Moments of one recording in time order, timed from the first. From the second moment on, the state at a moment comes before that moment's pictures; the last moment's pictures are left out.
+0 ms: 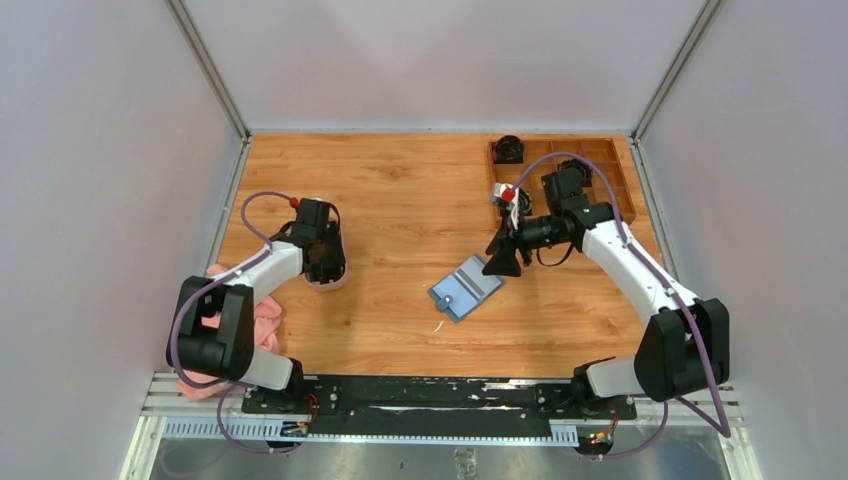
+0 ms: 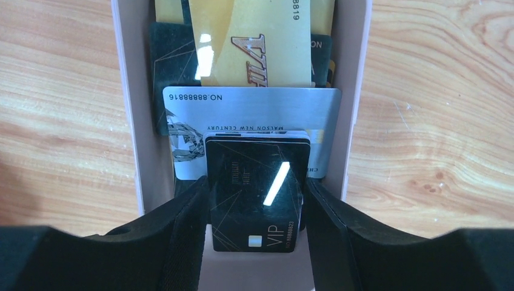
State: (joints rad) left arm -0.19 1.44 0.75 -0.29 -0.19 -0.41; right arm 0.28 1.35 1.07 -0.74 -1.00 -0.63
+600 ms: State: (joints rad) left arm -0.07 1.28 0.67 -0.23 -0.01 -0.41; right arm 0.56 1.63 1.23 -0.64 -1.06 -0.53
